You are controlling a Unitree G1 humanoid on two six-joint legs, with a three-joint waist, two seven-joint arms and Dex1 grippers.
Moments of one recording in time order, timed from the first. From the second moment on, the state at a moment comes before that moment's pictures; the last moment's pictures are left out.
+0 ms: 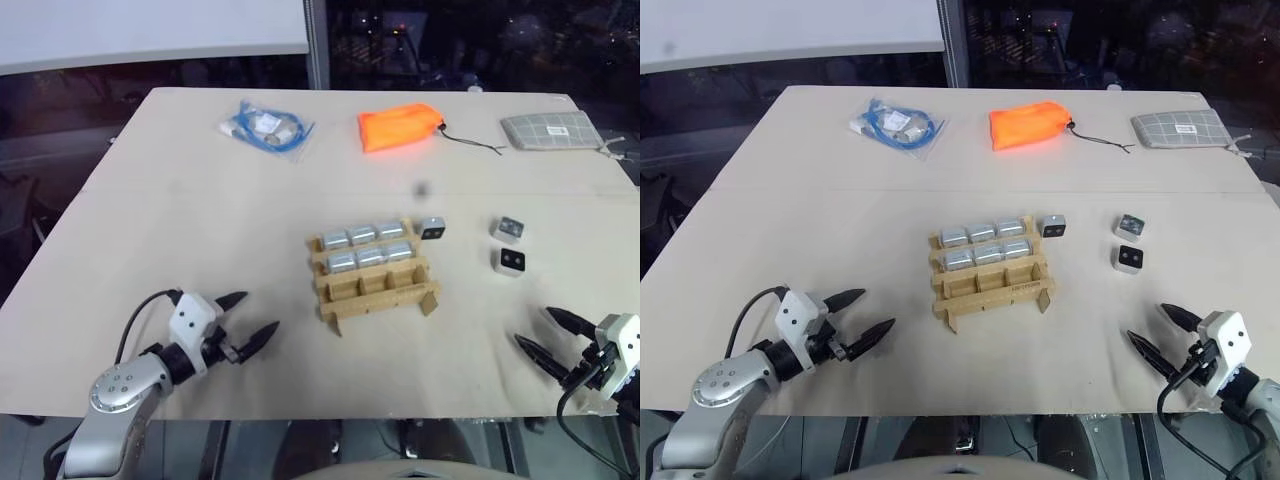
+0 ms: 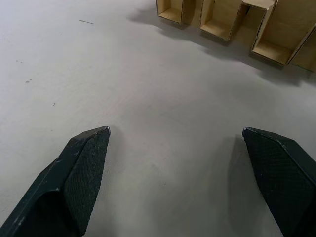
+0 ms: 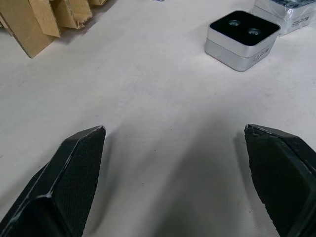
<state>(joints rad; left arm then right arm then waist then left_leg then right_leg) 0.30 0.61 0.21 -0.22 -0.36 0.10 -0.80 0.38 -0.59 -0.38 -0.07 0.48 -0.01 0.95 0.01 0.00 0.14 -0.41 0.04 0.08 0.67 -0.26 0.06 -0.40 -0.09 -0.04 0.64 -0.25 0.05</state>
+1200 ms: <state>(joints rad) 0.02 0.86 0.32 -0.37 -0.74 0.27 -1.09 0.16 -0.53 -0.36 -0.06 0.40 0.10 0.67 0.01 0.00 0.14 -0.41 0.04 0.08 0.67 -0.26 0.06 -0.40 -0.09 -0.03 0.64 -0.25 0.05</state>
